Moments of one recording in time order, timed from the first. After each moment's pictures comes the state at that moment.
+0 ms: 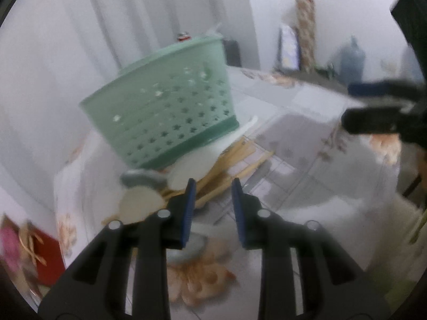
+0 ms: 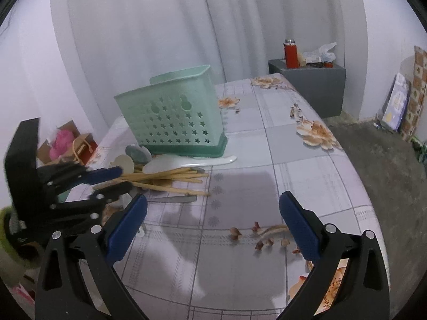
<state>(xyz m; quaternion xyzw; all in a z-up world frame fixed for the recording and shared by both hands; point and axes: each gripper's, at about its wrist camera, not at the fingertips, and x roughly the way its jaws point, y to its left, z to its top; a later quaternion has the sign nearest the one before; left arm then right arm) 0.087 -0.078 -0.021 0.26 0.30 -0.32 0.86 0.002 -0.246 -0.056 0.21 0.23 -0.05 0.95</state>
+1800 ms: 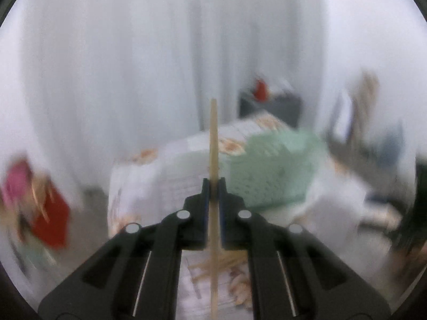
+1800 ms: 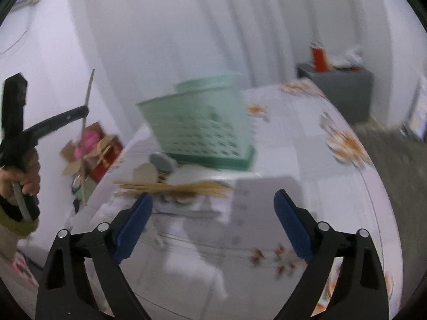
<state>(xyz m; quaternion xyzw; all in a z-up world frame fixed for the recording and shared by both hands) 0.124 0.040 0.086 0.02 0.26 -0.18 0.95 0.026 -0.244 -0.039 0.20 0.20 0.04 0.96</state>
